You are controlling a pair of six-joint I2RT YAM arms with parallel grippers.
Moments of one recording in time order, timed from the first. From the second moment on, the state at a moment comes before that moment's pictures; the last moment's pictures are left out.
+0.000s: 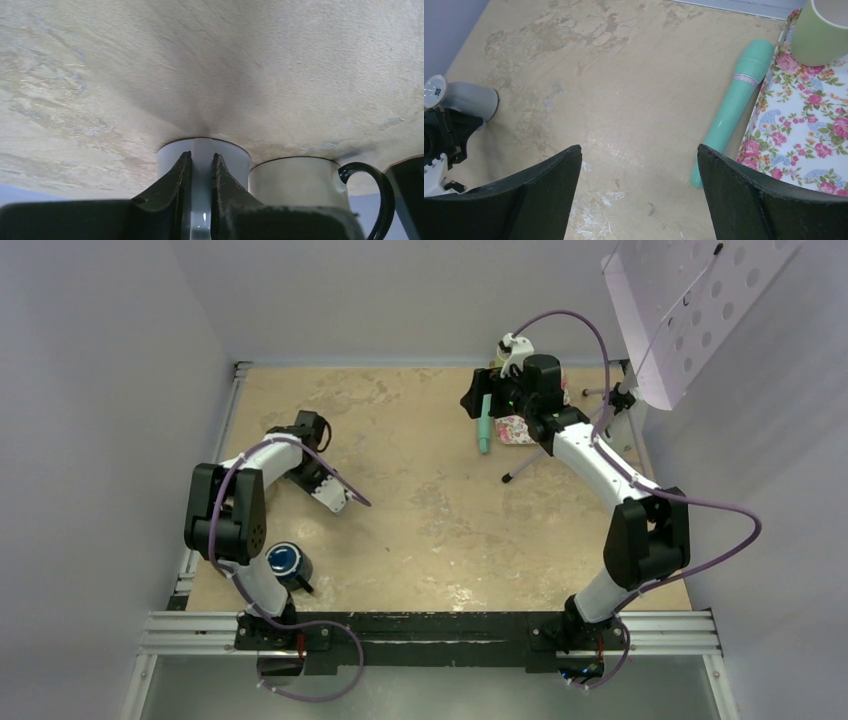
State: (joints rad) left arm -0.13 1.76 1.12 -0.75 -0.11 2.10; right arm 0.31 1.62 1.31 -0.09 -0.22 0.20
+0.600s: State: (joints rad) left arm -0.09 1.80 1.68 -0.88 0.59 0.83; right arm 0.44 1.58 1.31 -0.08 -0.29 0.25
